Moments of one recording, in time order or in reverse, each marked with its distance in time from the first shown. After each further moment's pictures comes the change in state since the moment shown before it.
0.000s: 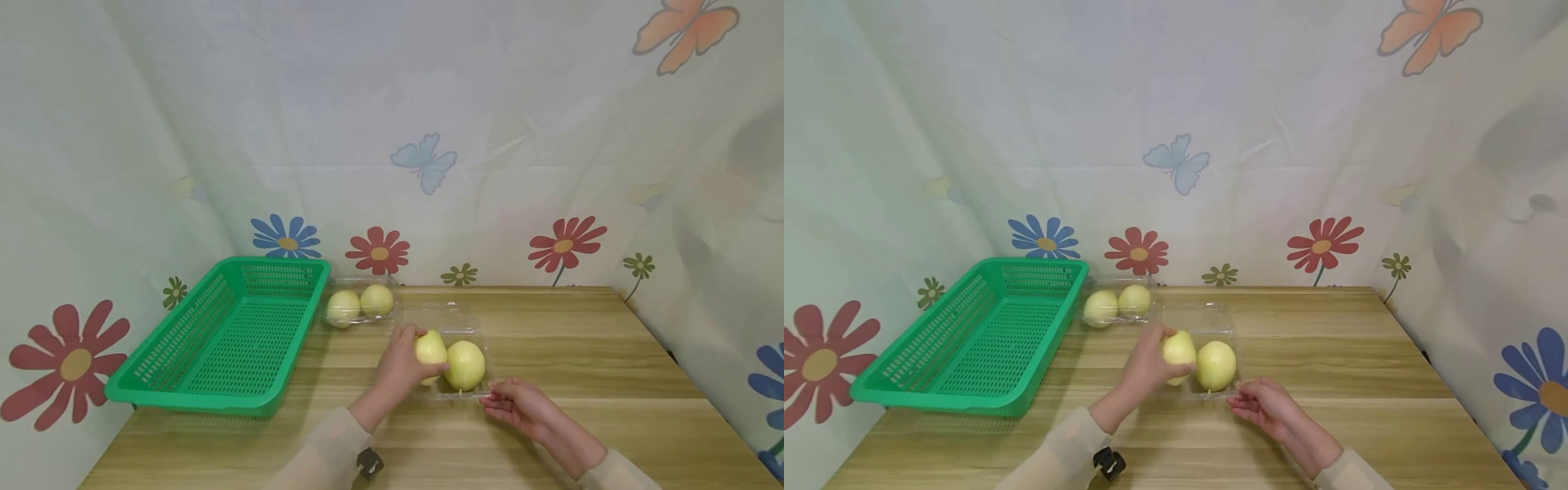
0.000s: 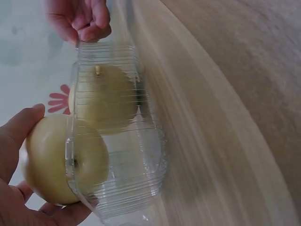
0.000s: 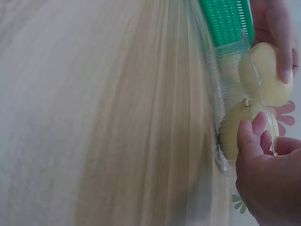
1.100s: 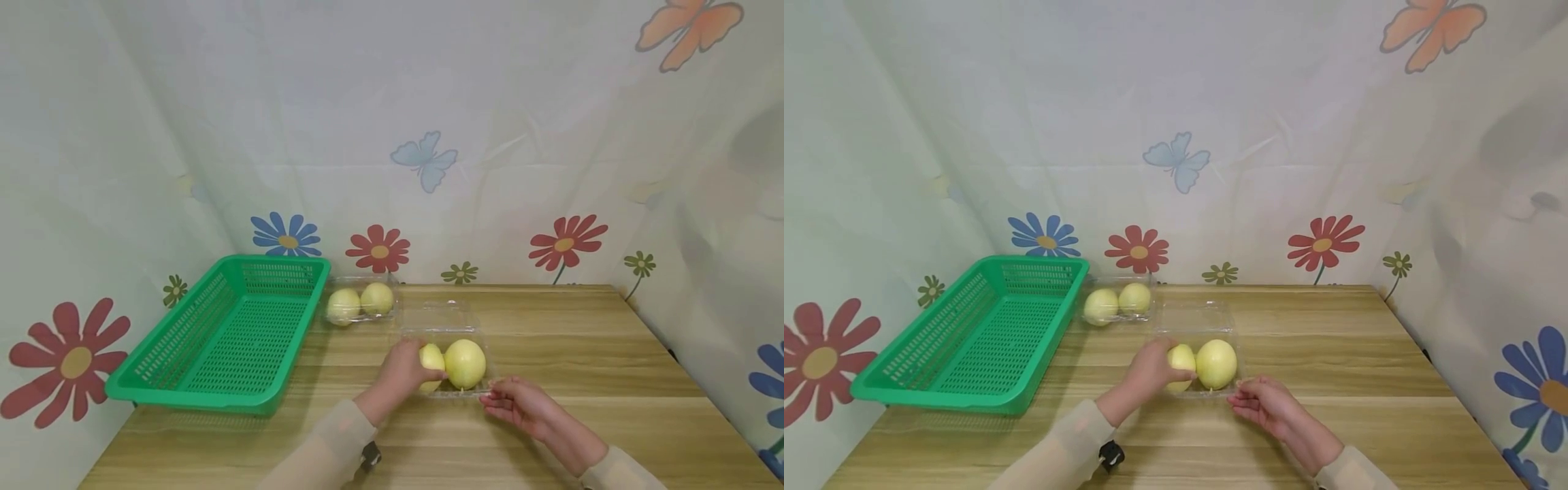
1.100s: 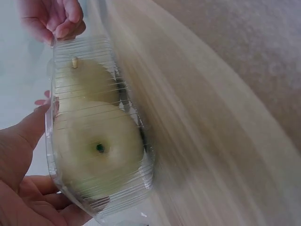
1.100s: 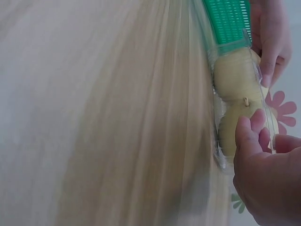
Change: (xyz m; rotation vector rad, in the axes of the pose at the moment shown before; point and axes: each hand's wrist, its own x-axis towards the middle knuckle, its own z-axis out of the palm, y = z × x) left_hand 0.005 -0.013 0.009 0.168 -0.120 0.068; right_hand 0.001 -0.001 -0.003 -0.016 -0.018 0.013
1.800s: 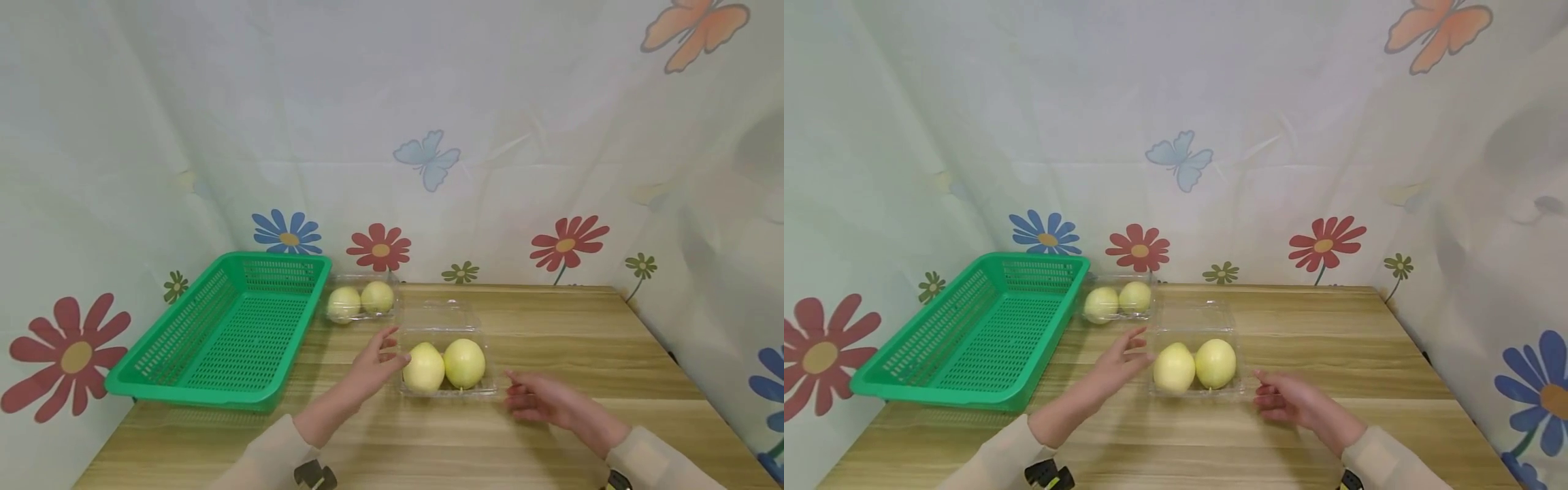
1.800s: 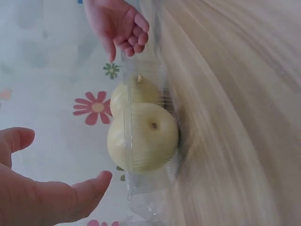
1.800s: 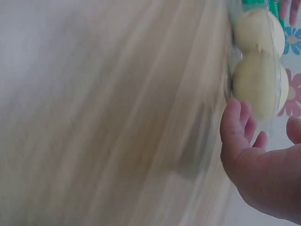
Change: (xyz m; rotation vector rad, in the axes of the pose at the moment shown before) left_hand -0.044 -0.003 -0.064 -0.614 -0.138 -0.206; right_hand -0.003 -0.019 -0.032 -0.279 0.124 0.115
